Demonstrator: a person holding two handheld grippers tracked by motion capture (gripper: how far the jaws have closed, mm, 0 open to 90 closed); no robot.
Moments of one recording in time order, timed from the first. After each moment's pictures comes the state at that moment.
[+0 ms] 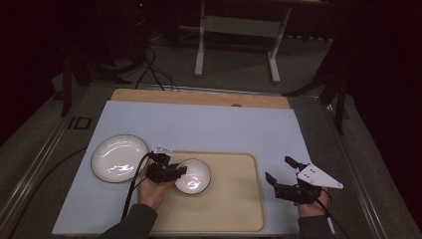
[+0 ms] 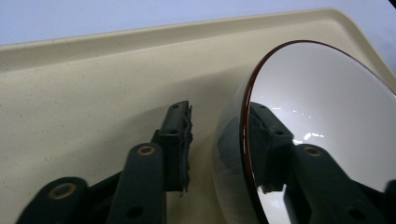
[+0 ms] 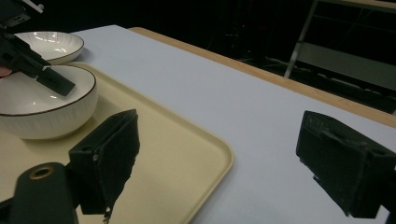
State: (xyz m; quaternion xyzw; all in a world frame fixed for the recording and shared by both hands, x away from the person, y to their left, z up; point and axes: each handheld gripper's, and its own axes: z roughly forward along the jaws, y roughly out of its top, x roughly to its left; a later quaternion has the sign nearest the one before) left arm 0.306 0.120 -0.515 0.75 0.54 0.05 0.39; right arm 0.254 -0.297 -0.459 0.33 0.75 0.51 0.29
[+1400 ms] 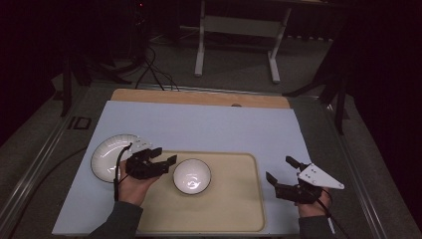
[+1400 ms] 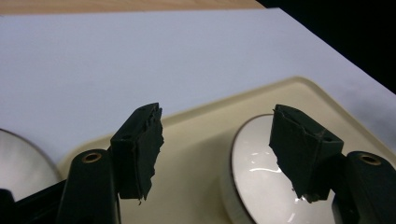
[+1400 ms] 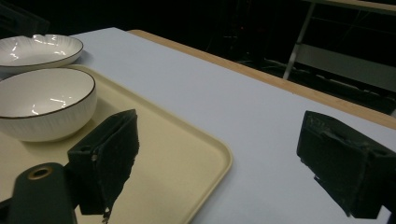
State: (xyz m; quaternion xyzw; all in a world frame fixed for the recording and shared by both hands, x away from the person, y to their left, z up) left arm 0.284 0.162 -0.460 0.72 0.49 0.16 0.47; right arm 0.253 -0.298 -0.459 0.33 0.74 0.51 0.29
